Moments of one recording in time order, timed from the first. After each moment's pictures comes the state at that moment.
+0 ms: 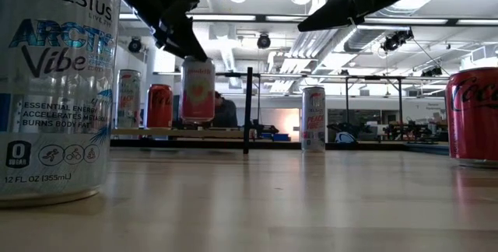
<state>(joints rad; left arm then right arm) 0.25 1.22 0.87 -0.33 -0.22 0.00 0.09 1.17 0.68 0.16 0.41 -0.18</state>
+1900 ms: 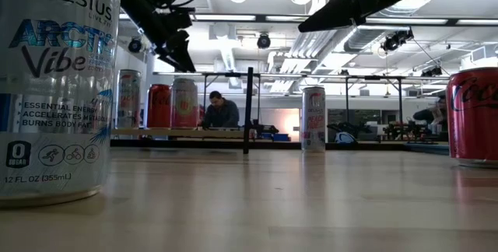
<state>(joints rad) 0.72 1.29 0.99 -0.37 -0.04 0.27 0.09 1.17 0.68 0.15 0.37 -0.18</state>
